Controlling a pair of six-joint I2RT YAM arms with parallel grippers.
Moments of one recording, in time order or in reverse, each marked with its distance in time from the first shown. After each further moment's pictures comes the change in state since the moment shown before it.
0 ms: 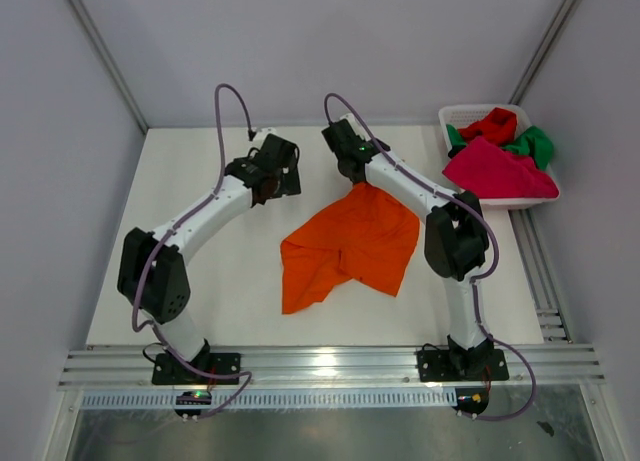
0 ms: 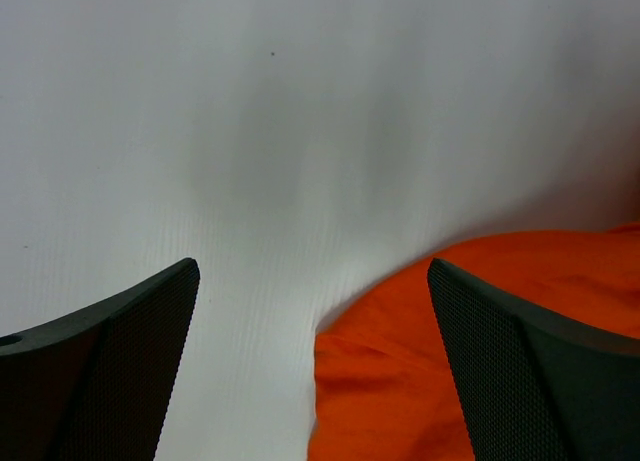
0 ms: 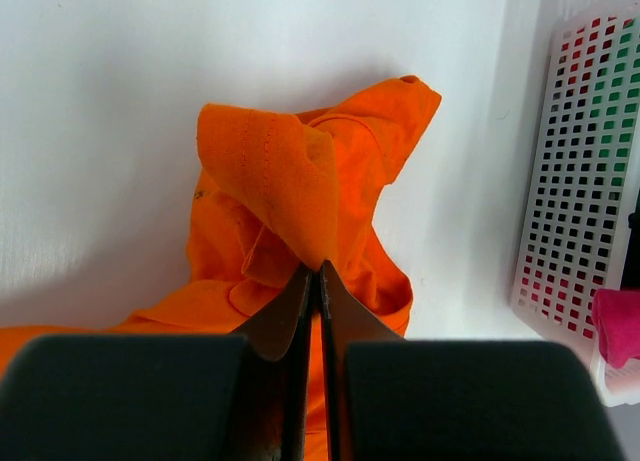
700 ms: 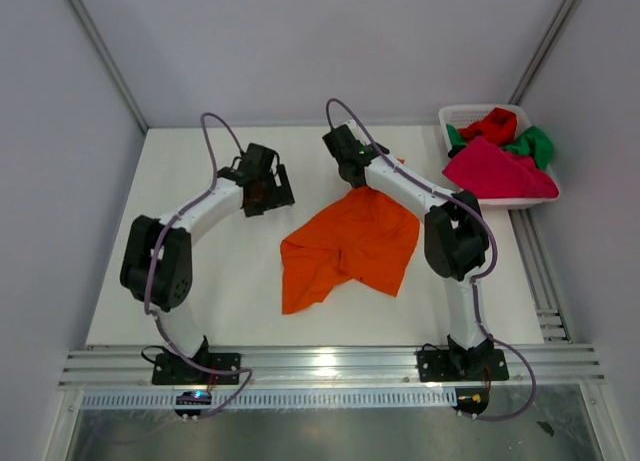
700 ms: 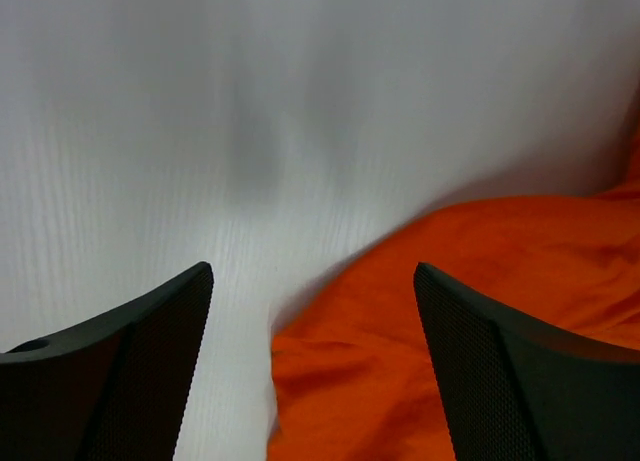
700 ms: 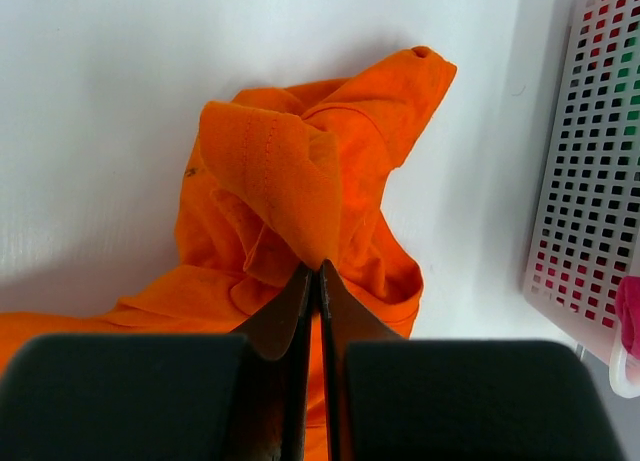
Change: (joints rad) left arm 0.146 -0.010 -0.178 0.173 0.351 -0.071; right arm 0.000 0.000 -0.050 0.002 0.001 0.026
